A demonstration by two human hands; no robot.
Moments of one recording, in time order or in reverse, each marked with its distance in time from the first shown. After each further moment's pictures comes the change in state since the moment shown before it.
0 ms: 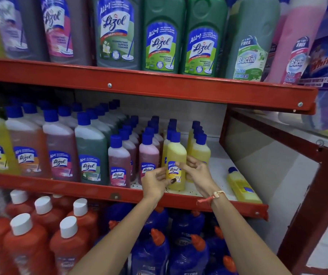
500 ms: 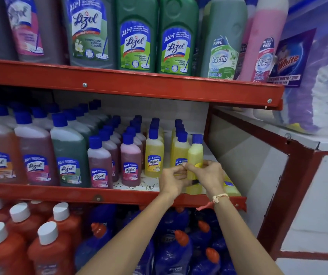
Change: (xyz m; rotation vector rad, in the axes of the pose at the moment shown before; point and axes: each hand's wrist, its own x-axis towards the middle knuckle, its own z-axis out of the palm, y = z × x) left_hand -0.026 0.029 0.080 -0.066 -0.198 -0.035; right_hand -0.039 -0.027 -0.047 -0.504 0.567 0.077
